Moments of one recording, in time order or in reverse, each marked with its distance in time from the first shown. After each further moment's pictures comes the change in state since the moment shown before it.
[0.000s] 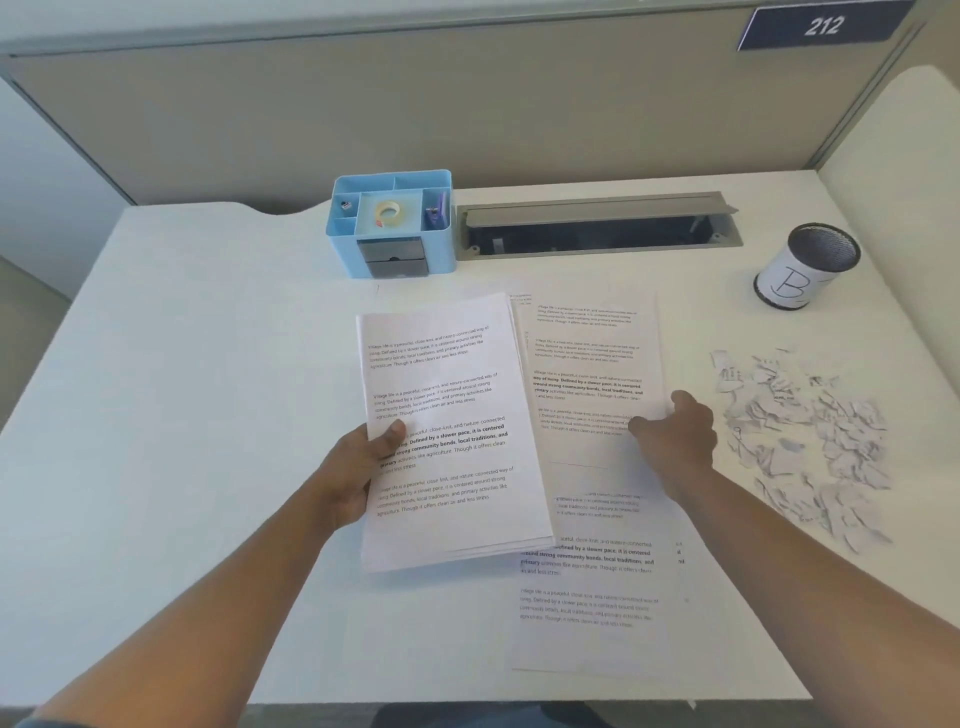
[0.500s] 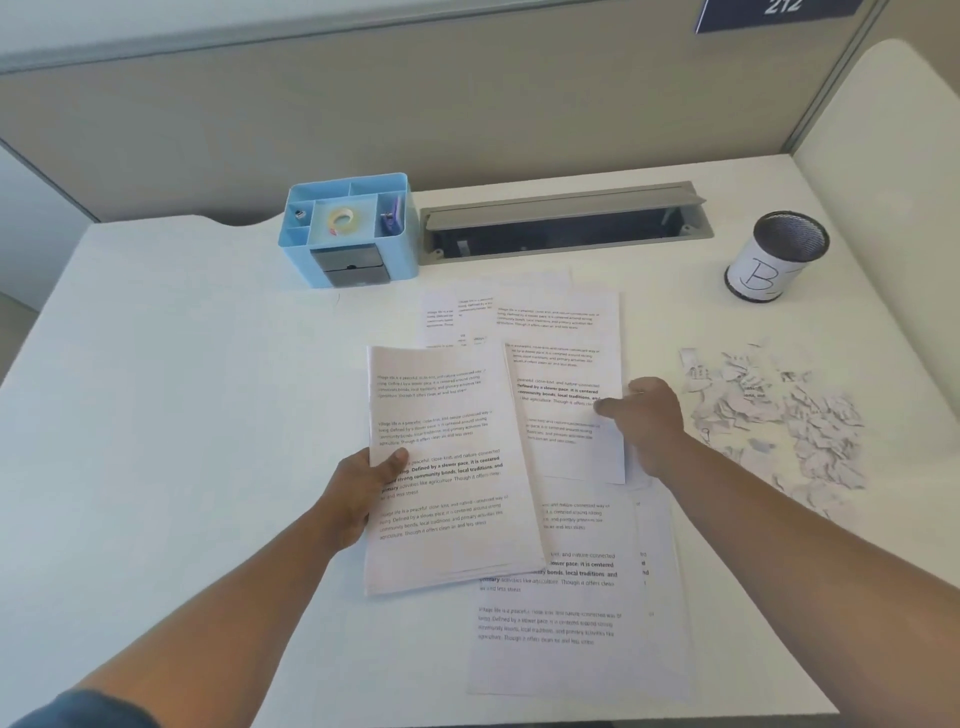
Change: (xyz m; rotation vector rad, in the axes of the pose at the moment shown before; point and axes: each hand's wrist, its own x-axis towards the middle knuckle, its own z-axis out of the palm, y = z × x) left_hand 0.033 -0.033 0.042 0.138 0.148 -0.039; right_hand 0.049 -0.004 -0.011 0.244 -0.193 0.056
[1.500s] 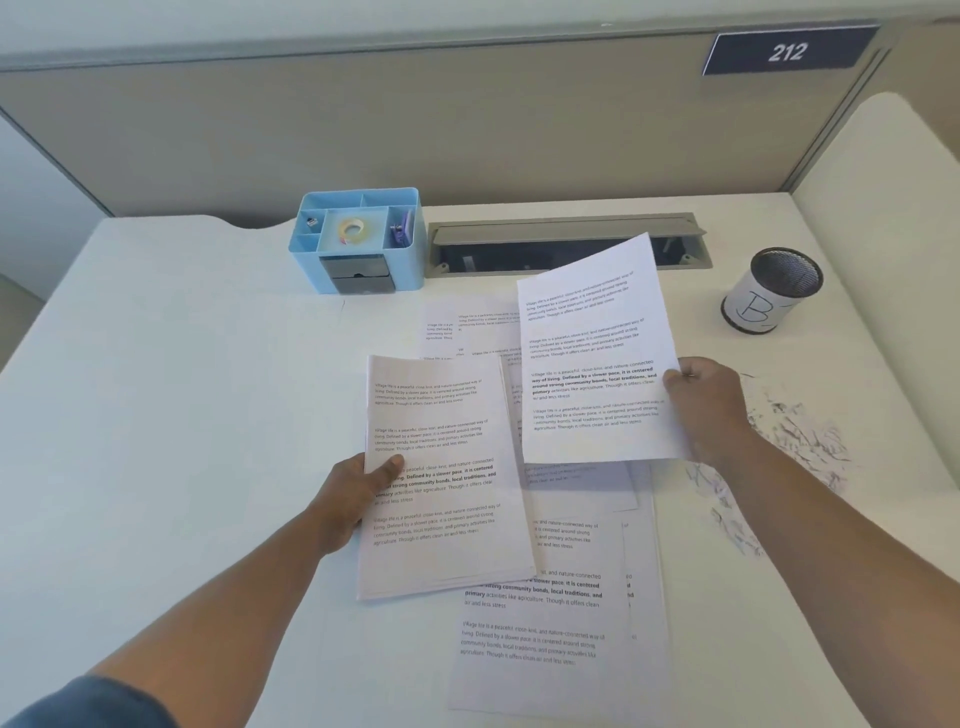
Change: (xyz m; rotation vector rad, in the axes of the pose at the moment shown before) left_hand -0.003 0.001 0.000 0.061 -0.003 0.036; right_hand 0.017 -0.031 -0.066 0.057 0.078 -0.253
